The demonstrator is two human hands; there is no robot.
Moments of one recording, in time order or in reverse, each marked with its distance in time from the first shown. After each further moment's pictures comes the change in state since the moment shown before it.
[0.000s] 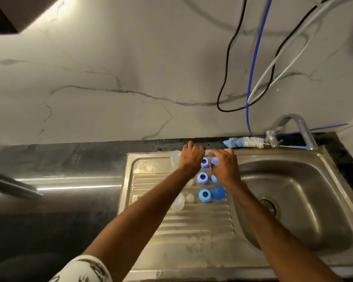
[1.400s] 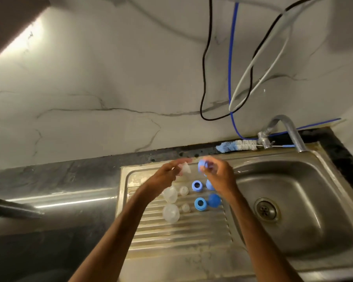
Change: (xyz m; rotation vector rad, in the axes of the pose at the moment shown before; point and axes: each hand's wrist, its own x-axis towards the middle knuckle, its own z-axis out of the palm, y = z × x) left_hand -0.050 -0.045 -0.042 -1.209 -0.249 -0.081; right_hand -0.014 -0.019 -0.053 0.689 0.002 0.230
